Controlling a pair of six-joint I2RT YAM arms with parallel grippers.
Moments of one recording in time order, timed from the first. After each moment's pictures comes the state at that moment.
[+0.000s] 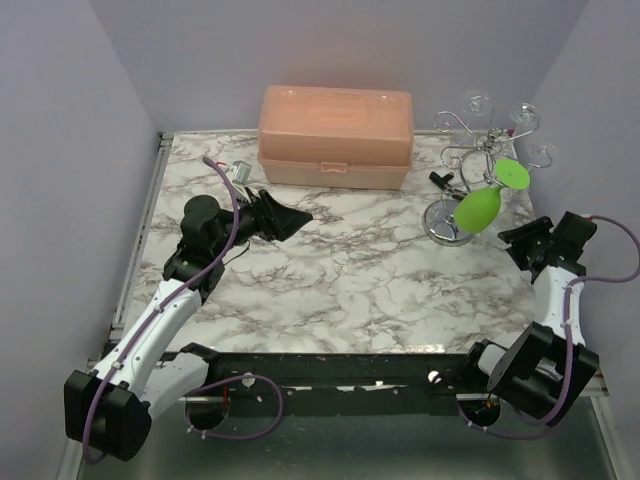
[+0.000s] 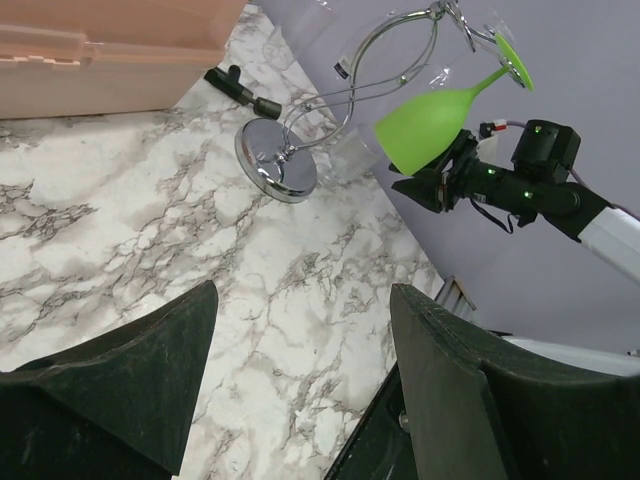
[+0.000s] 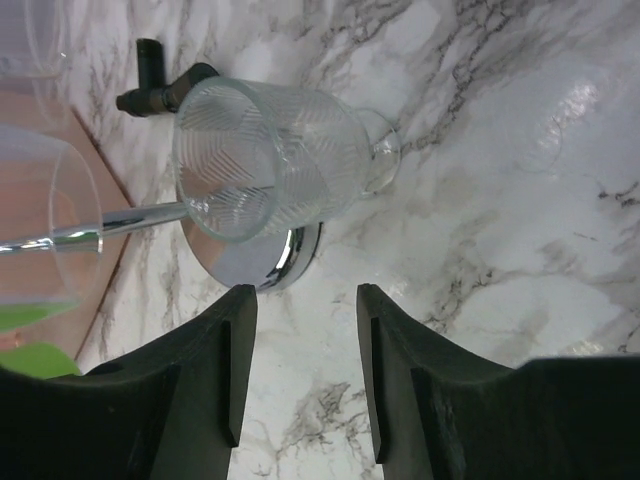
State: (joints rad) left arm -0.34 0.95 0.74 0.18 0.57 -0.70; right arm -0.57 1.11 0.71 -0.34 -0.28 0.62
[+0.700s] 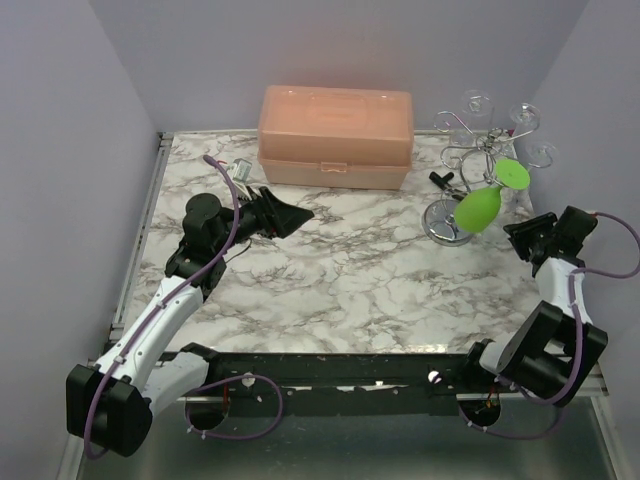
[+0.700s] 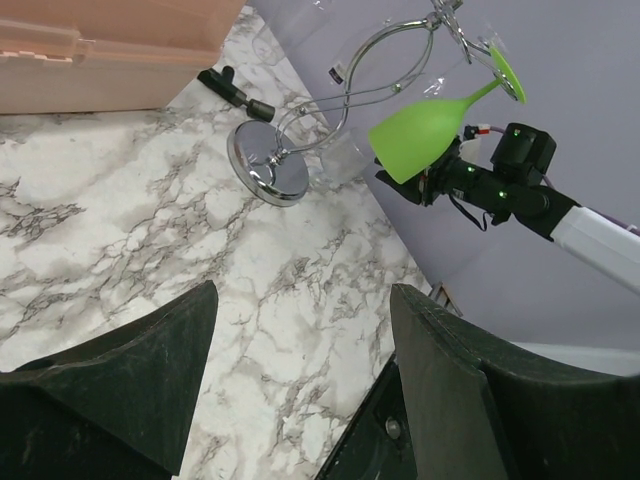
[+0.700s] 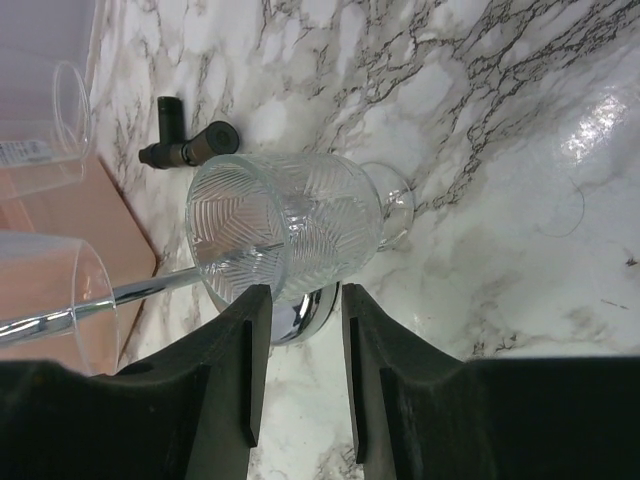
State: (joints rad) left arm -0.34 0.98 0.74 0.21 0.57 -0.74; right arm -0.58 1.23 0.71 -0.16 -0.27 0.70
